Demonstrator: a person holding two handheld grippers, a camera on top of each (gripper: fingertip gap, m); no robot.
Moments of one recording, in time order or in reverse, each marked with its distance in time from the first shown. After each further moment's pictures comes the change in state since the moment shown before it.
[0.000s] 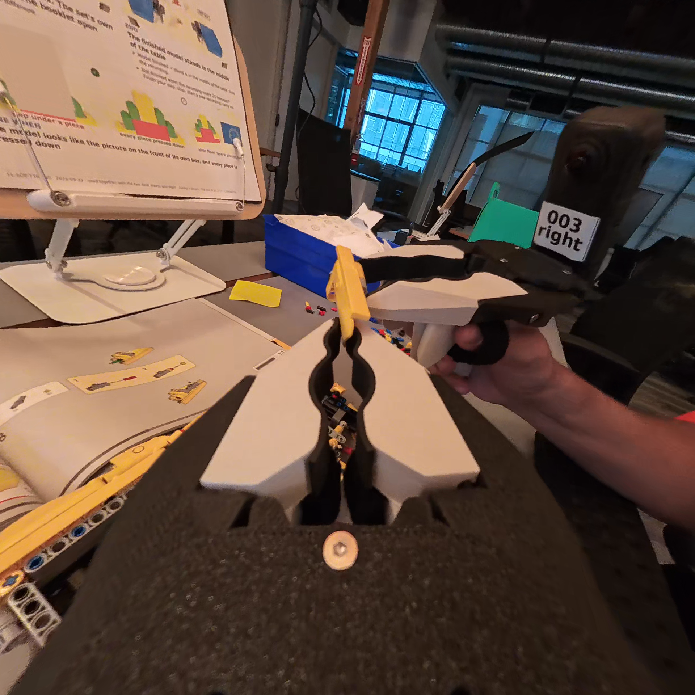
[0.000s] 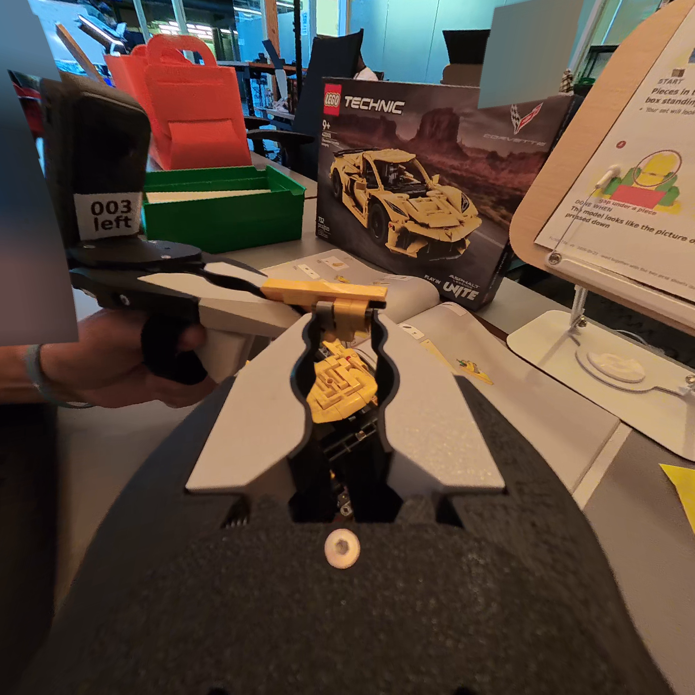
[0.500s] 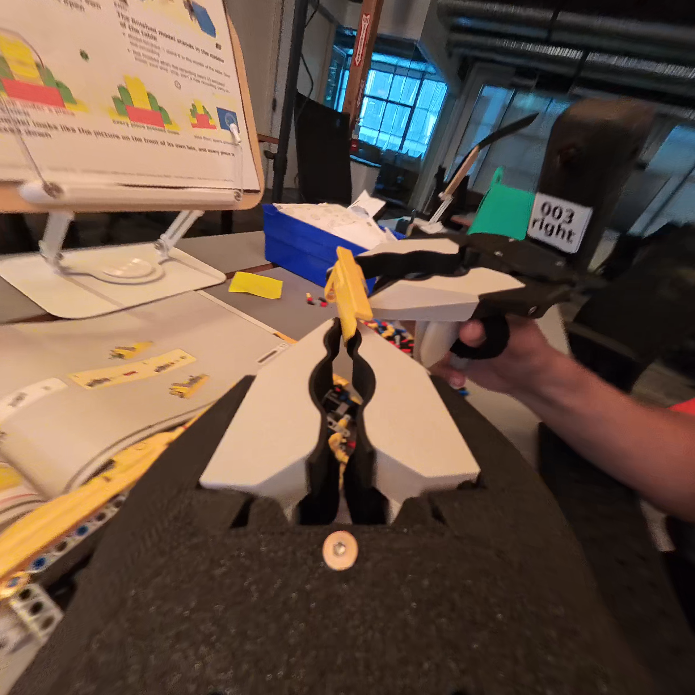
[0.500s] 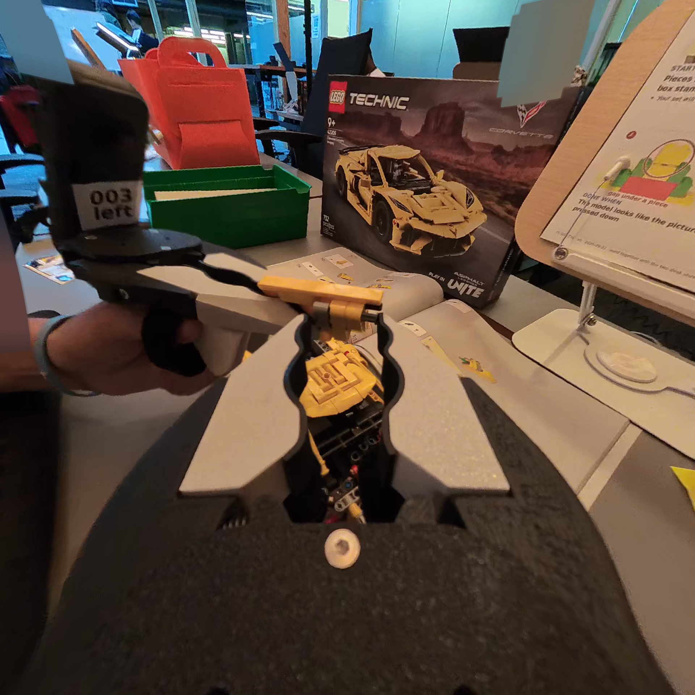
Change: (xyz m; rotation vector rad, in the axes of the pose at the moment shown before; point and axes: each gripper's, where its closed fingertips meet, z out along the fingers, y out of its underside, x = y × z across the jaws) left arm -0.003 0.005 0.002 -0.036 -0.002 0.033; right arm 0.005 0.006 0.000 0.003 -0.027 0.009
